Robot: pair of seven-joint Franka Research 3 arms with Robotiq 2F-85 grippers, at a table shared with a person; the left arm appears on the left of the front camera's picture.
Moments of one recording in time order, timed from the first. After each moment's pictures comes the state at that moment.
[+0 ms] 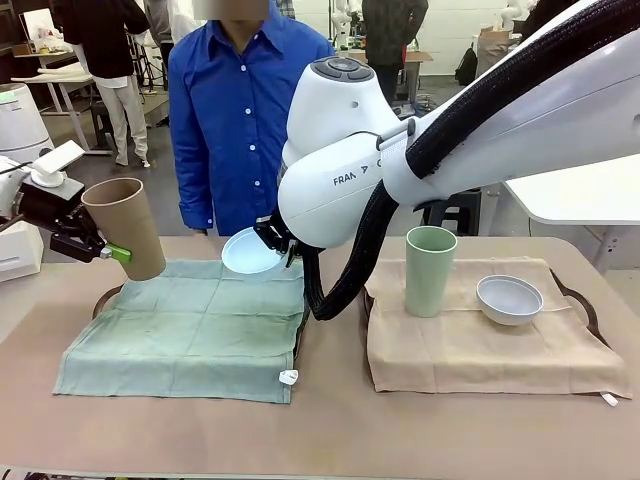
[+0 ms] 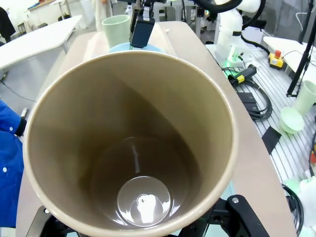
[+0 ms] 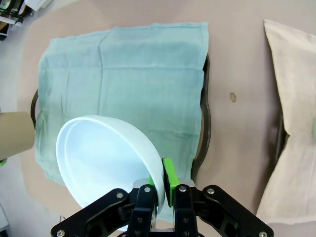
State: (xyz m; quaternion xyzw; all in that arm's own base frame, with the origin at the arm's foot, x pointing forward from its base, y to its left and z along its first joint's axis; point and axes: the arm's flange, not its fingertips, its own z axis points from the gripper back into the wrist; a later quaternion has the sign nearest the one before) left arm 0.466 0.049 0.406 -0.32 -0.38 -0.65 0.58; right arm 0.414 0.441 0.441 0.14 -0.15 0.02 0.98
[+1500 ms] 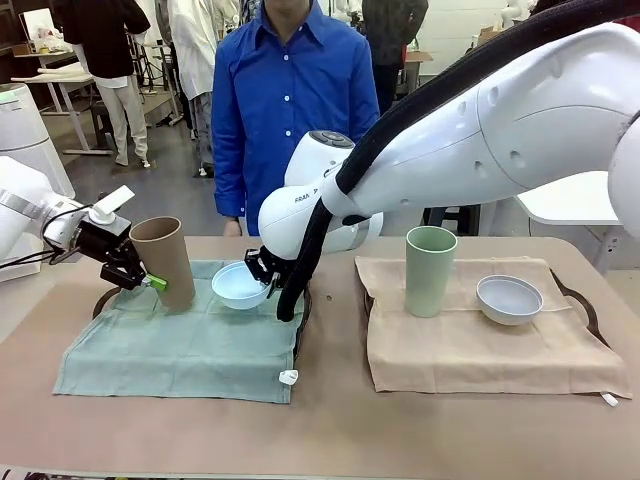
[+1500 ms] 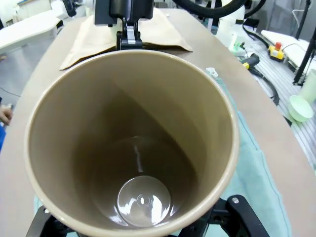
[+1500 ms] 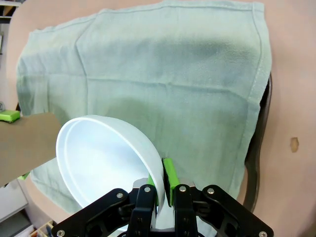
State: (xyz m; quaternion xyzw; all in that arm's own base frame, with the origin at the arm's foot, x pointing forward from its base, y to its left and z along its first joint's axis) left arm 0.522 0.027 0.308 -0.36 -0.35 -0.65 0.57; right arm 0.492 0.475 0.329 0.19 -0.06 0.02 0.98
